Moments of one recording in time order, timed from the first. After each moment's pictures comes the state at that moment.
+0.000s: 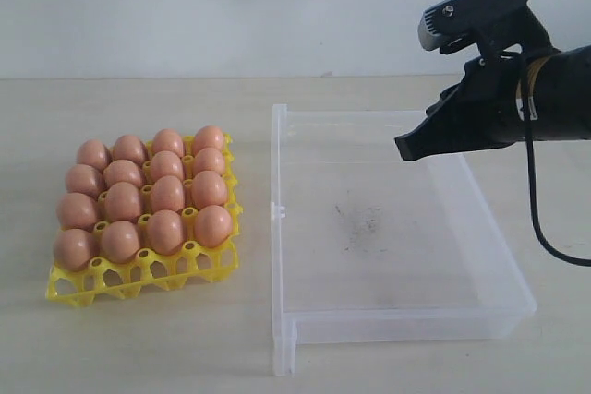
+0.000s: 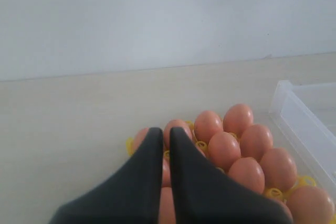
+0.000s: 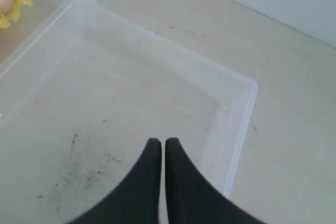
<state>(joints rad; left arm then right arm) -0.28 0.81 -0.31 -0.87 -0.23 0.81 0.45 1.42 -0.80 -0.60 0.14 0.44</state>
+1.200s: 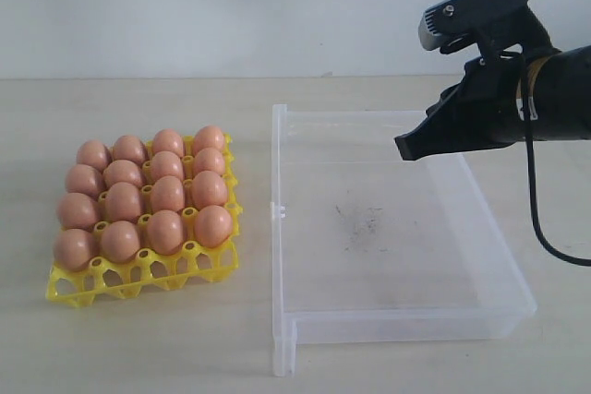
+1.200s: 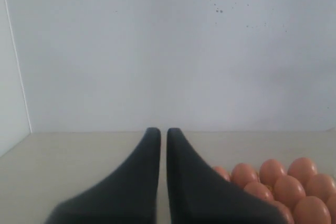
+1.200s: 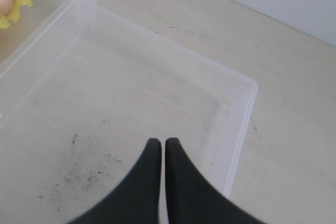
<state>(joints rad) 0.12 0.05 -0.05 -0.74 0.02 0.79 0.45 1.42 -0.80 -0.60 0.14 0.44</state>
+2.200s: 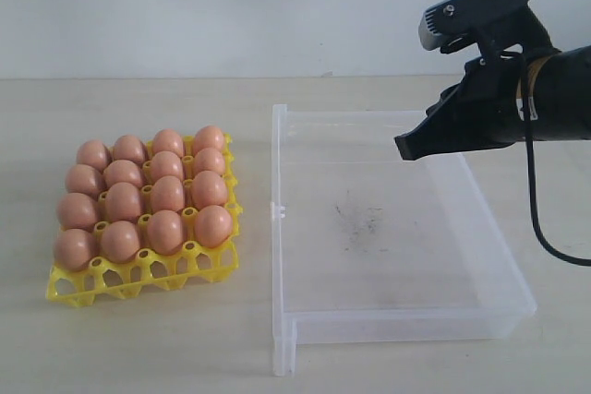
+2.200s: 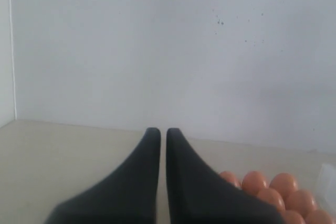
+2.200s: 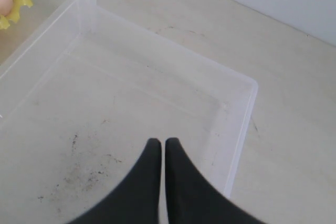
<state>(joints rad) 0.12 0.00 -0.01 -0.02 0.01 -0.06 0.45 1.42 -0.80 -0.60 0.14 0.45</state>
